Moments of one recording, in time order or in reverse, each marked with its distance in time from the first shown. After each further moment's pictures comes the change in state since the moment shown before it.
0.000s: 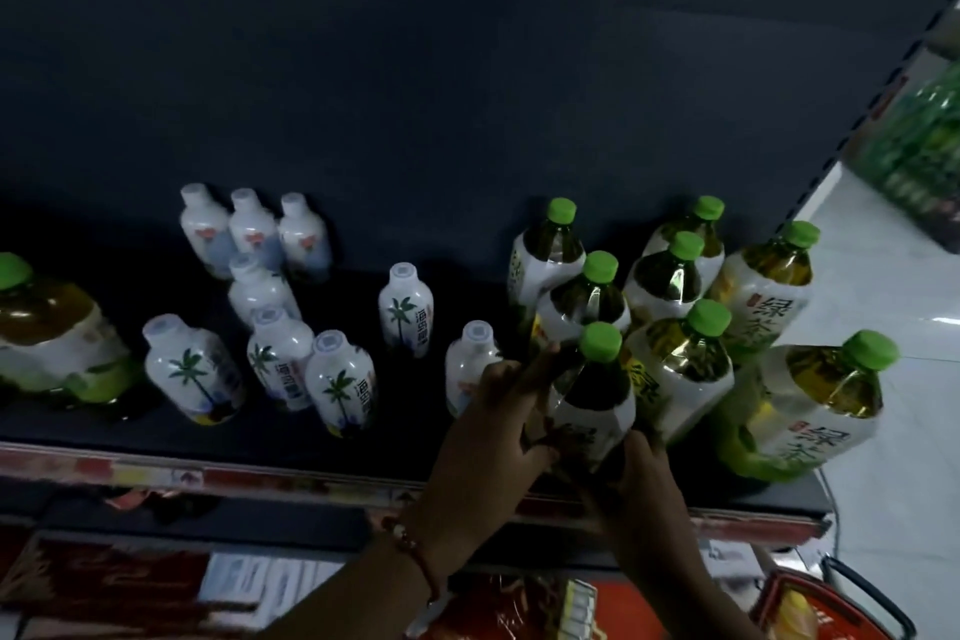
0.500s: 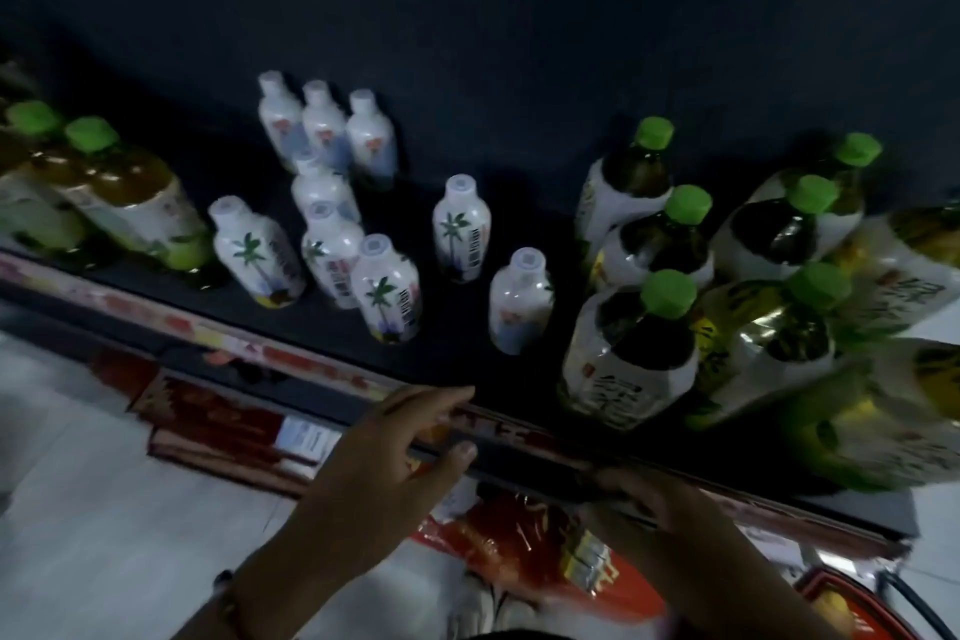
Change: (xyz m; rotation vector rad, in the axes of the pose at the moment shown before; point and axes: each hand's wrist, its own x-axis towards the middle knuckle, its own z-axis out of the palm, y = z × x) left_hand -0.099 -0.012 -0.050 -0.014 -0.002 -0.430; right_hand -0.010 0.004 -0.041 -0.093 -0.682 -0.059
